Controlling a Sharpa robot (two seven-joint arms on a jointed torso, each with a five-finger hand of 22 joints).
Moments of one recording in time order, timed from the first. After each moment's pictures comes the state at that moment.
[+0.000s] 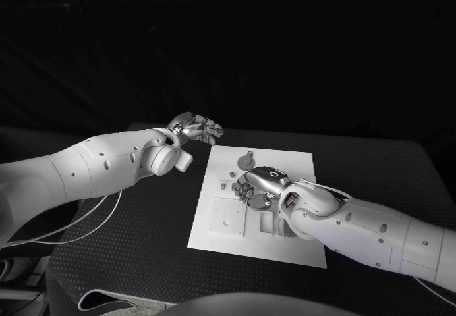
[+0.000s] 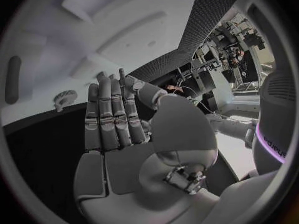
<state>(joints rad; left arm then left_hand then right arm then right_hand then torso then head) 1.23 -0.71 -0.11 1.15 -0.32 -0.24 0.21 1.08 -0.09 0.53 -0.28 0.07 0.84 0.19 0.28 0.53 1.11 0.14 0.07 0.34 0.99 0.05 0.72 0.42 0.02 0.99 -0.05 0.09 1.09 1.05 -0.48 -0.12 1.31 -1.62 -0.40 0.02 1.24 -0.09 0.72 -0.29 0.12 1.03 0.11 0.38 0.43 1.26 0.09 0.15 0.23 1.13 0.04 0.37 0.86 0.26 0.88 0.18 0.25 1.31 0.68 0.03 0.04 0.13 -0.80</state>
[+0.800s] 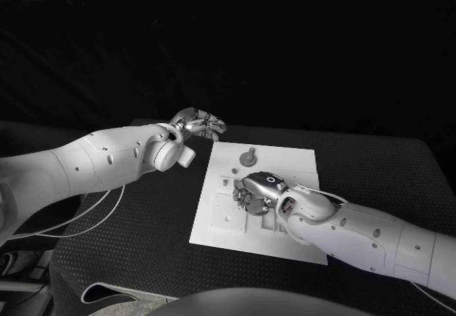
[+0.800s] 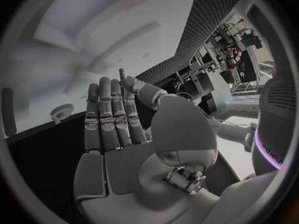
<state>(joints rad) 1.23 -0.71 -0.11 1.15 -0.31 -0.23 0.21 1.08 -0.09 0.53 -0.28 0.07 0.84 0.19 0.28 0.53 1.11 0.14 0.07 0.34 0.99 0.05 0.72 0.42 0.01 0.99 -0.05 0.09 1.09 1.02 -0.45 -0.14 1.29 -1.64 -0.40 0.02 1.24 -0.09 0.72 -0.29 0.12 1.03 0.11 0.38 0.43 1.26 0.09 0.15 0.23 1.13 0.04 0.37 0.86 0.26 0.88 0.18 0.25 1.31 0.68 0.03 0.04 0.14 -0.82</state>
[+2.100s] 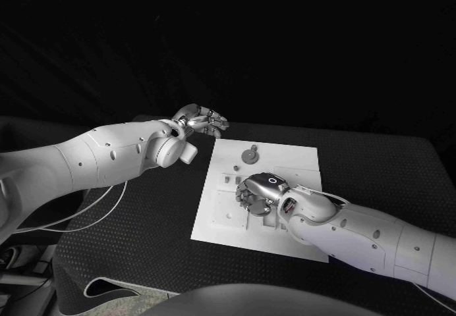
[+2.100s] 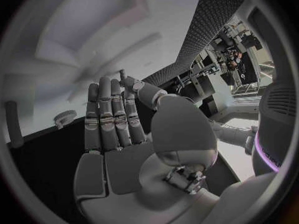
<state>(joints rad) 1.23 -0.71 -0.11 1.15 -0.31 -0.23 0.21 1.08 -0.10 0.52 -0.28 0.07 0.83 0.19 0.28 0.53 1.11 0.14 0.07 0.33 0.99 0.05 0.72 0.42 0.01 0.99 -0.04 0.08 1.09 1.01 -0.44 -0.15 1.27 -1.65 -0.39 0.01 1.24 -0.09 0.72 -0.29 0.12 1.03 0.11 0.38 0.44 1.26 0.09 0.14 0.23 1.13 0.04 0.37 0.86 0.26 0.88 0.18 0.25 1.31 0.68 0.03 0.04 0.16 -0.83</state>
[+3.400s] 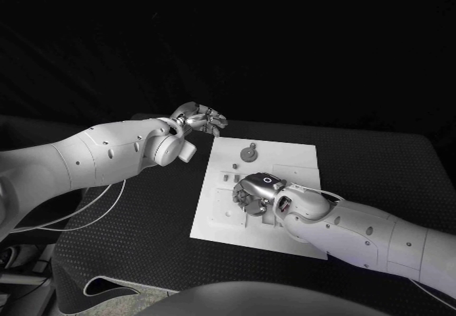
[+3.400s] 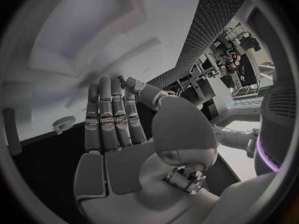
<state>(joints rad) 1.23 -0.71 -0.11 1.15 -0.31 -0.23 0.21 1.08 -0.10 0.52 -0.28 0.07 0.83 0.19 0.29 0.53 1.11 0.14 0.07 0.33 0.99 0.05 0.72 0.43 0.01 1.00 -0.05 0.08 1.09 1.01 -0.42 -0.17 1.25 -1.66 -0.35 -0.01 1.20 -0.09 0.72 -0.28 0.12 1.00 0.13 0.36 0.44 1.23 0.11 0.12 0.24 1.11 0.06 0.36 0.86 0.26 0.88 0.19 0.25 1.31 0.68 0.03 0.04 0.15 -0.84</state>
